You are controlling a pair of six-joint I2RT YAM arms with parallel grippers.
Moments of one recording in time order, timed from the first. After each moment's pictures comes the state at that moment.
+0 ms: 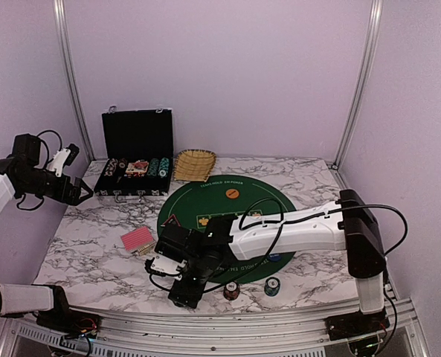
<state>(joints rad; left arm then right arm) 0.14 1.08 1.08 -0.89 0.42 0.34 1.33 2.11 1.69 -0.78 -0.08 0.01</state>
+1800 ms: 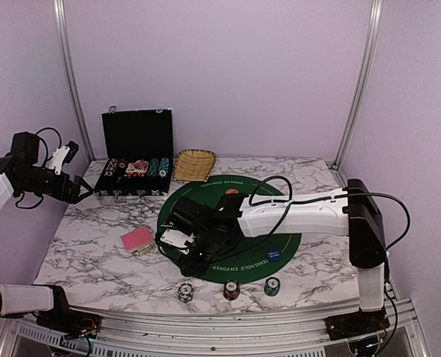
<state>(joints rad) 0.14 1.07 1.10 -0.90 0.45 0.34 1.22 2.09 1.70 -0.78 -0.05 0.02</state>
